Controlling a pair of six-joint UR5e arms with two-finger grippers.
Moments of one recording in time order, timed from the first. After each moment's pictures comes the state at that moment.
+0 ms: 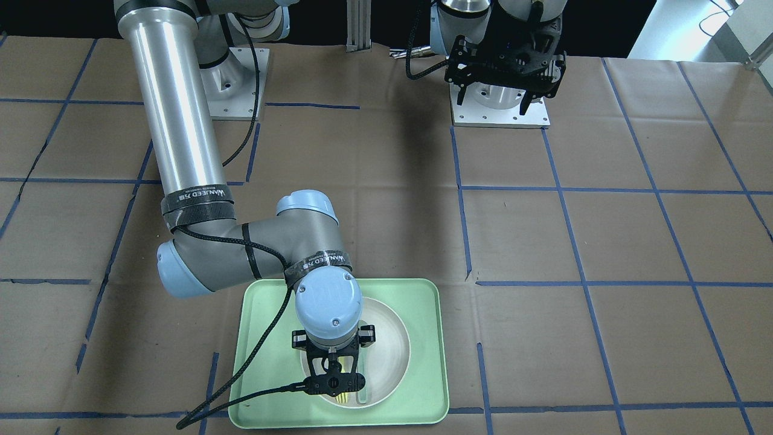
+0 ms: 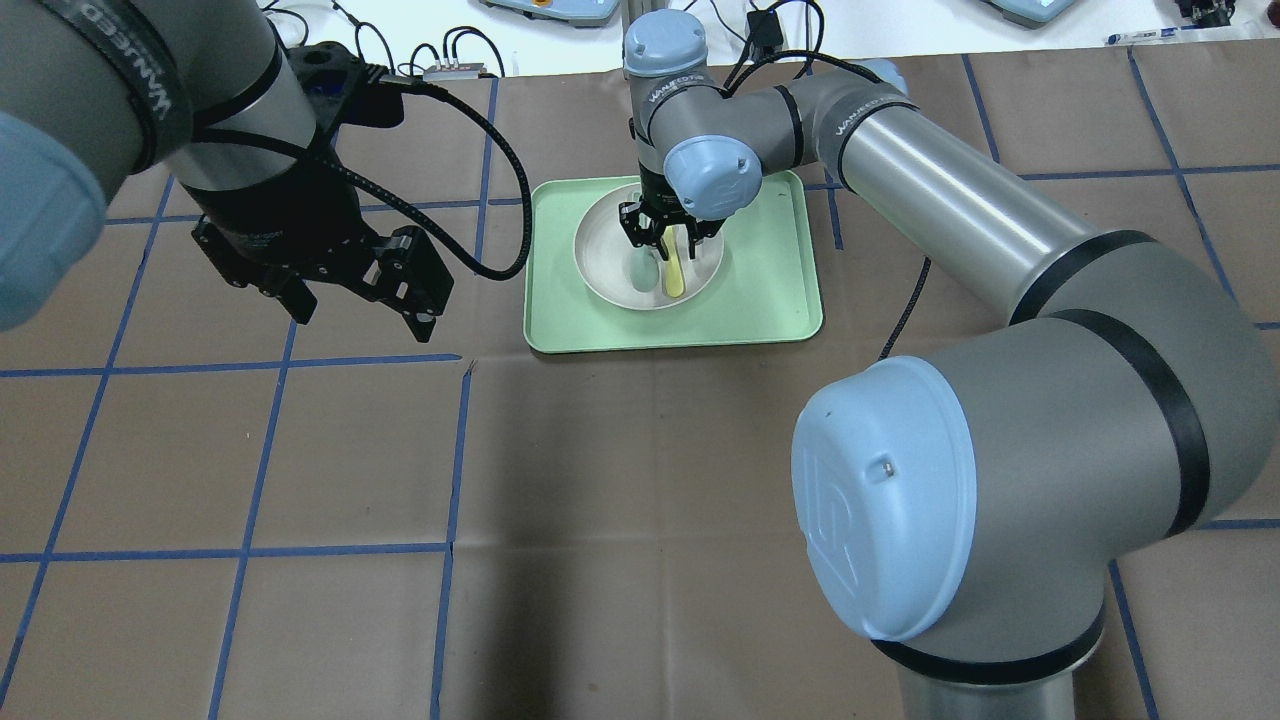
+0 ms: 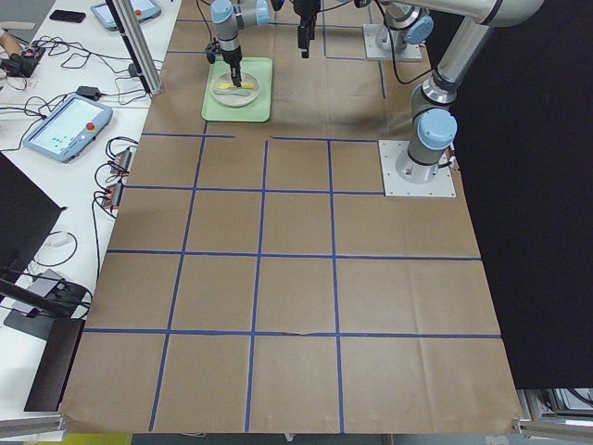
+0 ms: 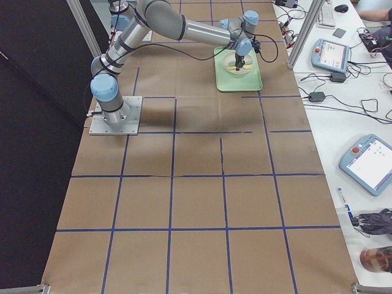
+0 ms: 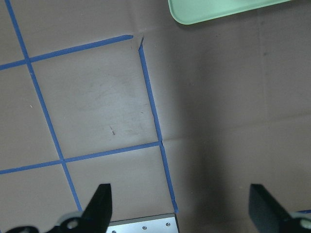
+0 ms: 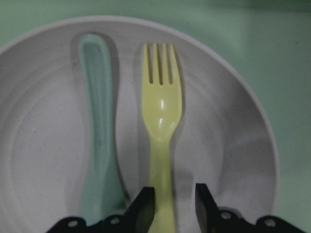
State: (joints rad) left arm -1.68 -1.48 -1.57 -1.74 1.60 0.08; right arm 1.86 -0.75 1.17 -1.93 -1.58 0.23
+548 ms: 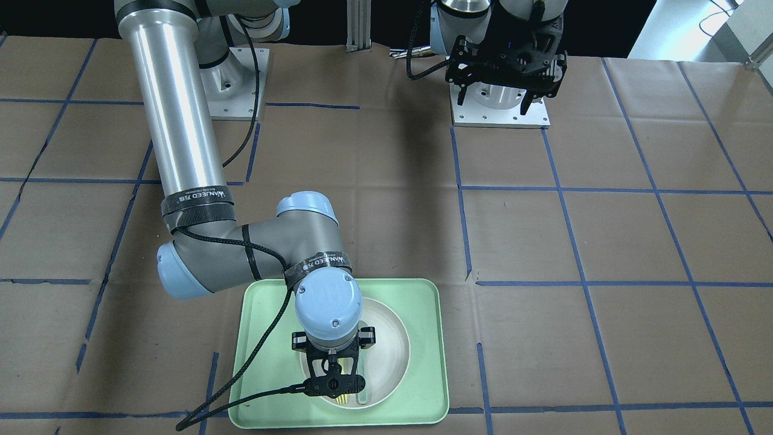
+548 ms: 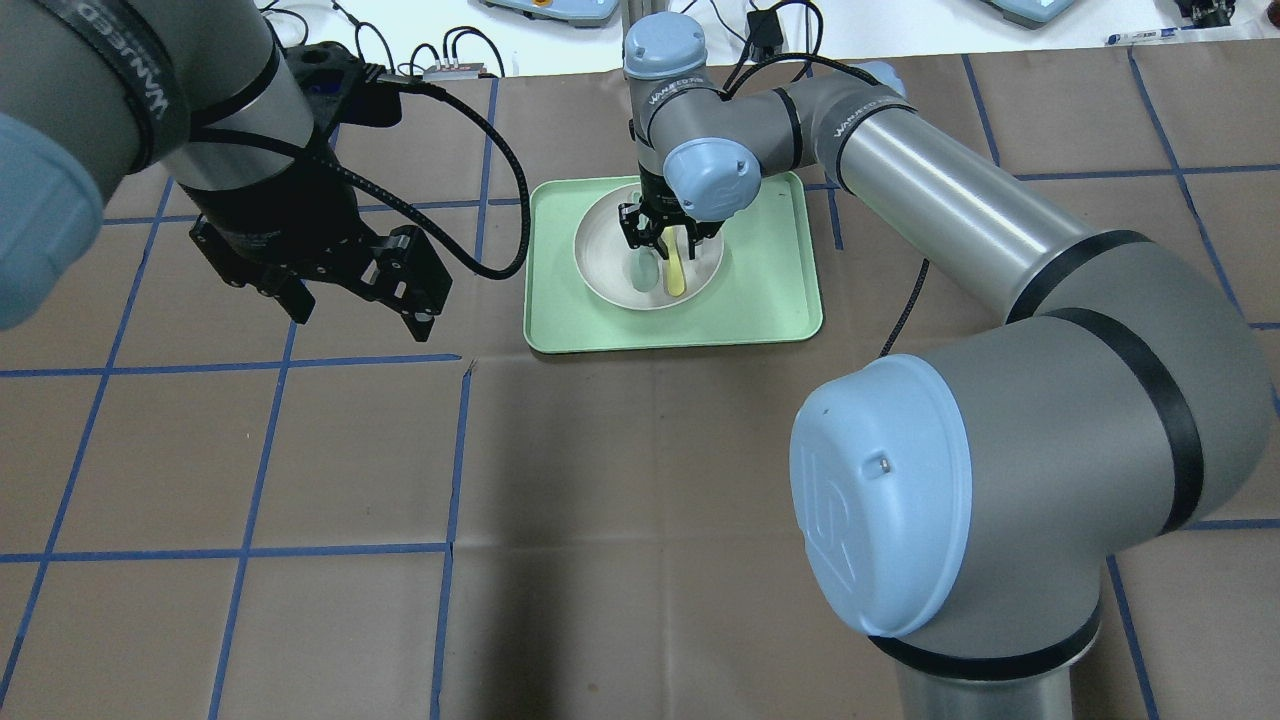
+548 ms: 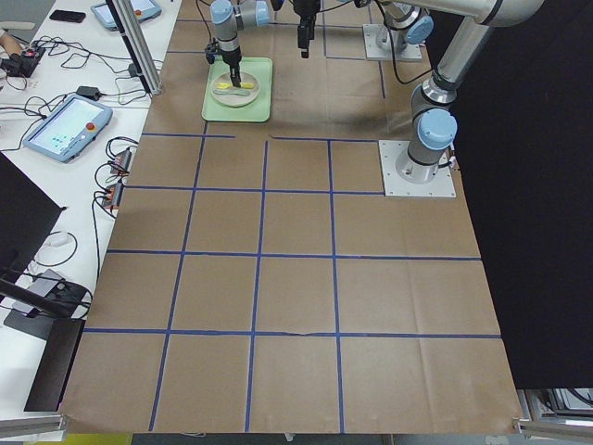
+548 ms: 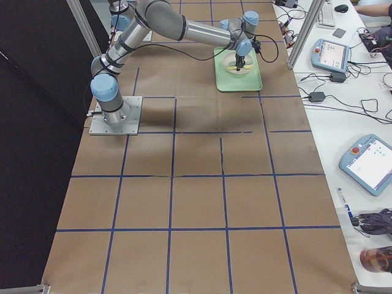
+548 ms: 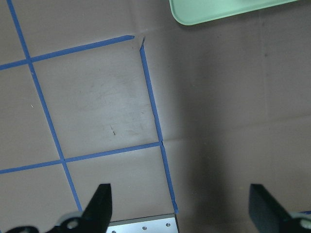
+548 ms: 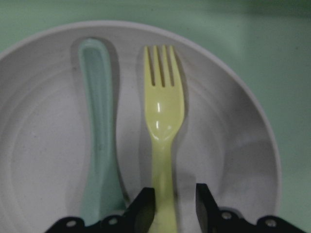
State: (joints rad) left arm -1.68 -1.48 -1.57 -1.74 1.60 0.08; right arm 1.86 -0.75 1.16 -1.93 -1.58 0.23
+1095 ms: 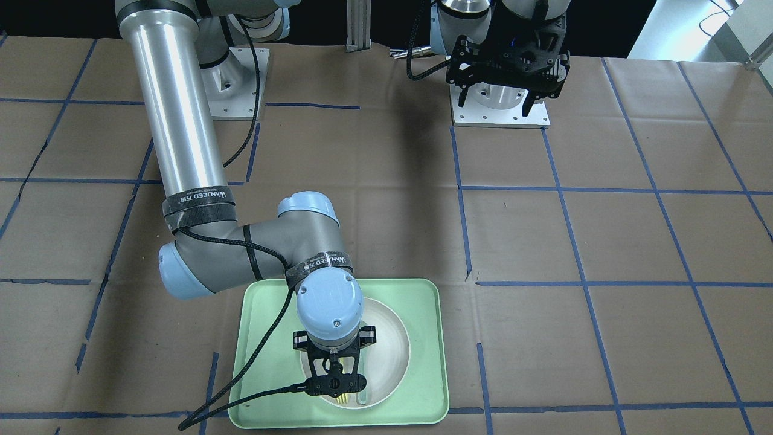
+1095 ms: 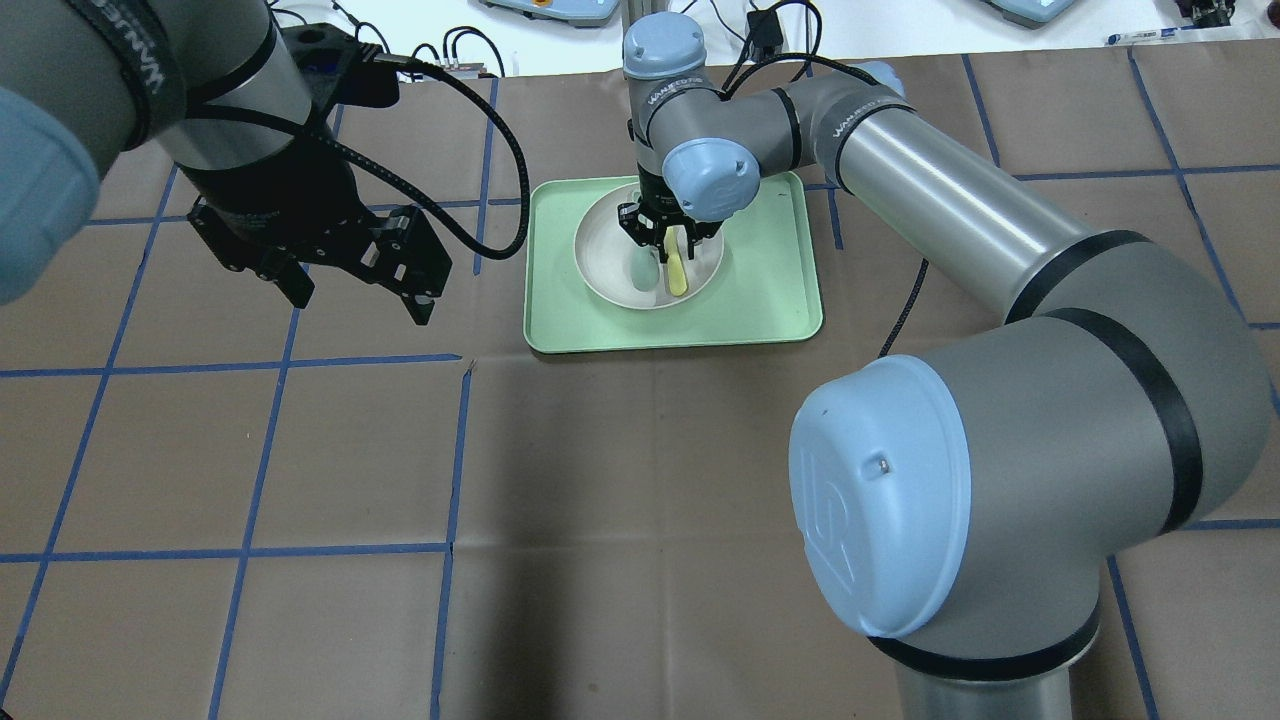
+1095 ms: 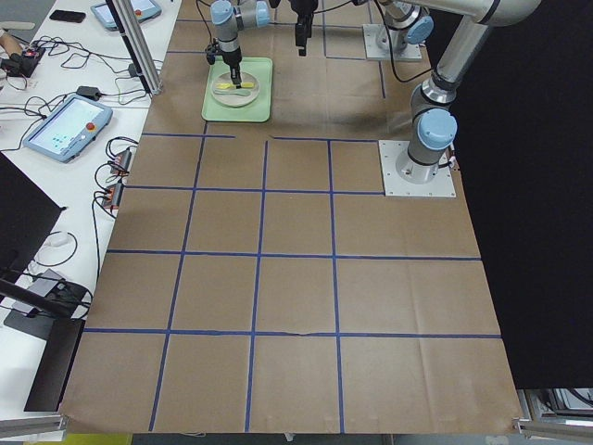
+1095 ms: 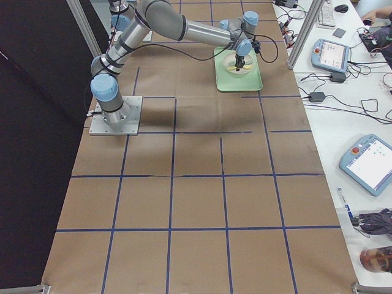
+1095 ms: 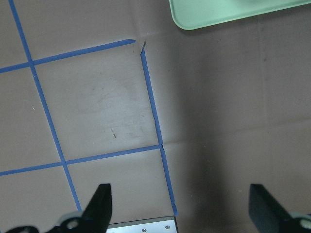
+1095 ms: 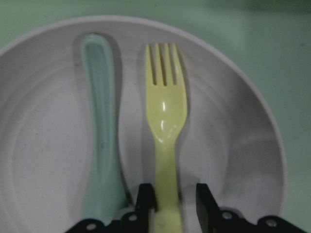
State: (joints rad) left arm -1.68 -1.50 -1.55 -1.74 1.60 0.08; right arm 1.87 -0.75 1.17 -1.93 -1.58 0.23
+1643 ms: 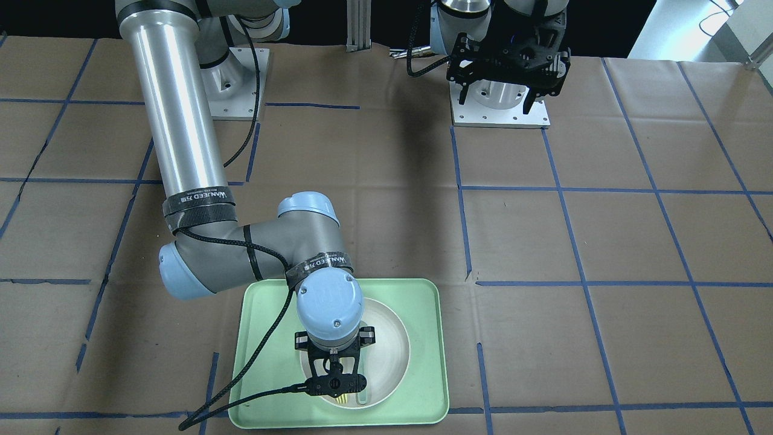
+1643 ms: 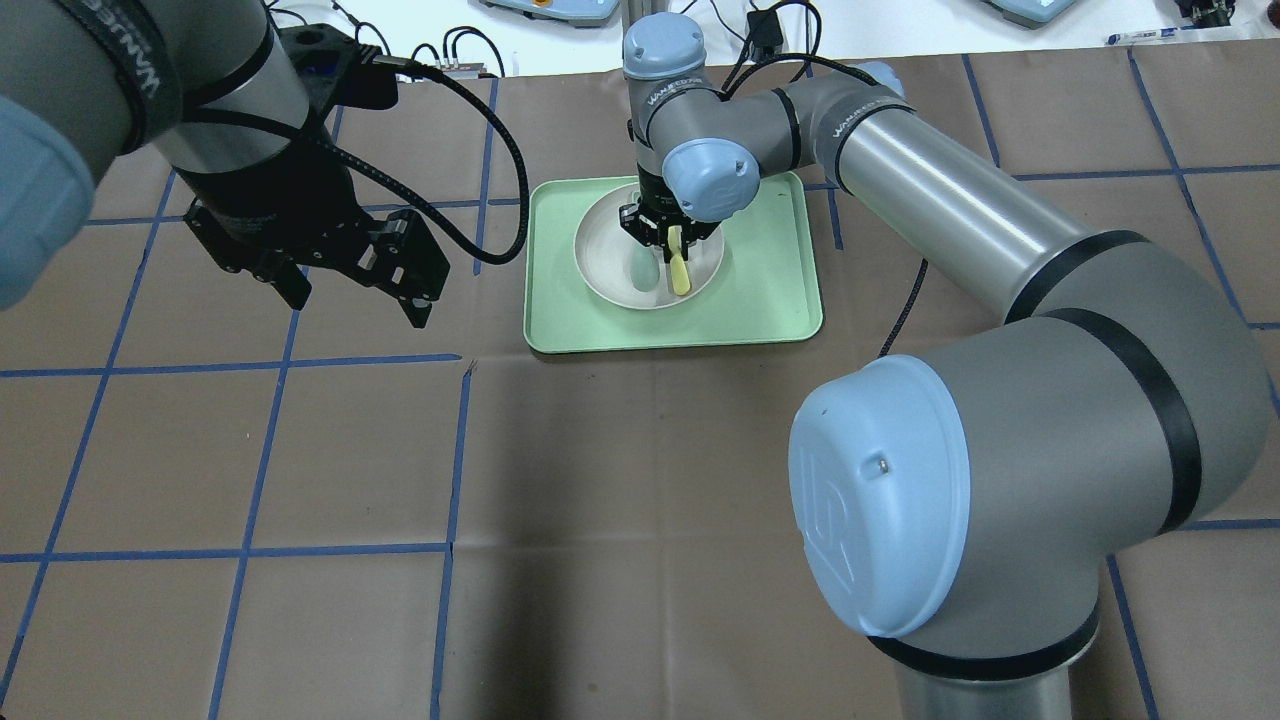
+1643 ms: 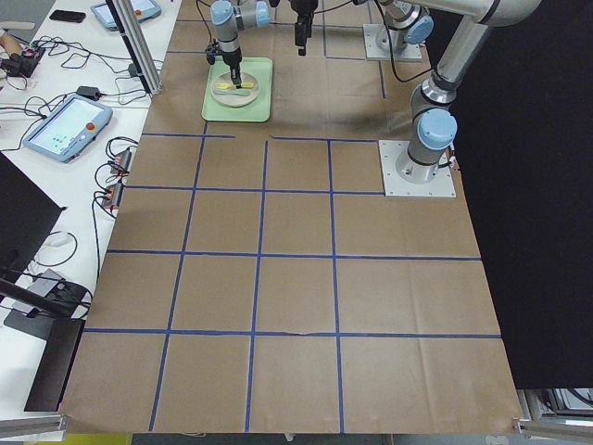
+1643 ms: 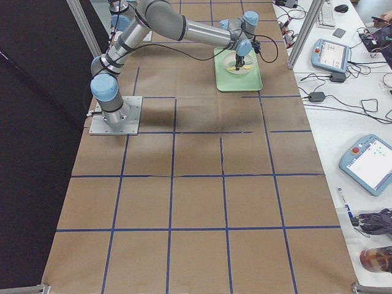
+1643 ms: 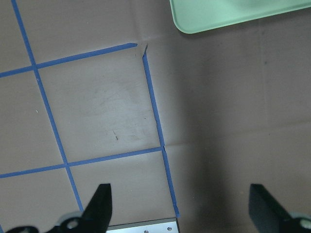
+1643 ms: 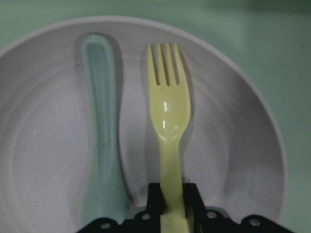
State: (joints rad) left arm -1.68 -1.48 -1.55 -1.74 1.60 0.08; right arm 1.87 -0.75 1.16 -1.93 -1.58 0.23
